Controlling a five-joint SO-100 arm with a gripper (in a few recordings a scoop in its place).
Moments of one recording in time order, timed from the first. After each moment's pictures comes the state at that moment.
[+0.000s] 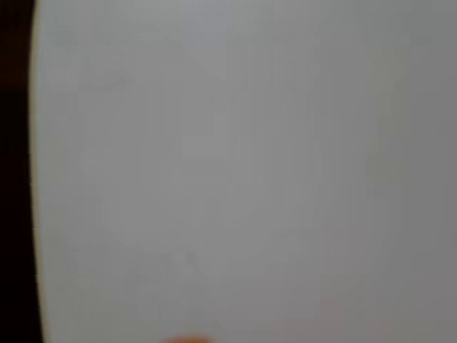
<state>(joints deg) -94.0 194.7 162.2 90.3 95.5</state>
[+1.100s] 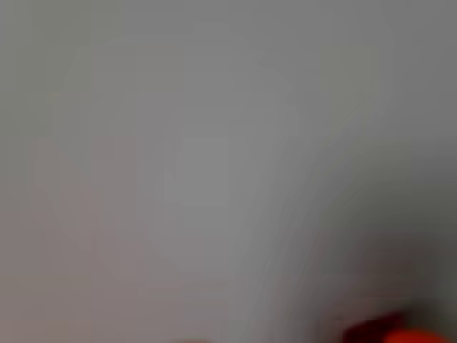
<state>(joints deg) -37.4 159.7 143.7 91.2 58.5</state>
